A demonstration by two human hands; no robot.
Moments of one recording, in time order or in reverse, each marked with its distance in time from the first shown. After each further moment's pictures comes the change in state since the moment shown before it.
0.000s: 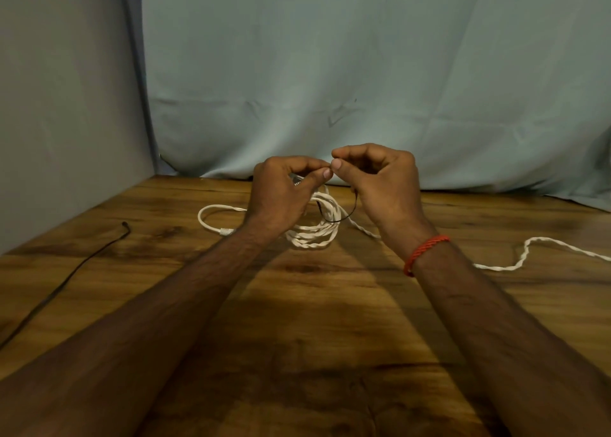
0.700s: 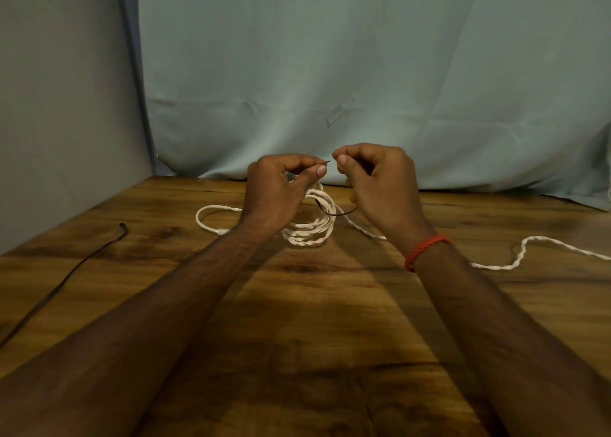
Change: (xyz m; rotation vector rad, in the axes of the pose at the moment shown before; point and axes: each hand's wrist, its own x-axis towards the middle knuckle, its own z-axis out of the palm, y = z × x) left_hand 0.002 -0.003 -0.001 -0.016 0.029 -0.046; right_hand 0.003 -0.001 -0.004 -0.233 -0.002 -0.125
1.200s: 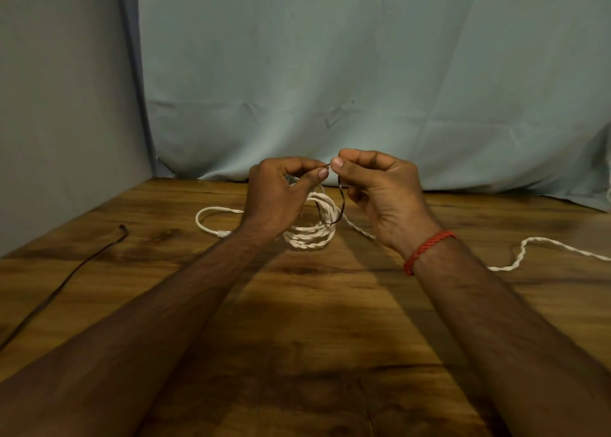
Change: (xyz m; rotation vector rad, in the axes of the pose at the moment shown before) left_hand -0.001 0.003 0.000 0.031 -0.005 0.049; right_hand -0.004 -0.011 -0.002 0.756 -0.029 0.501
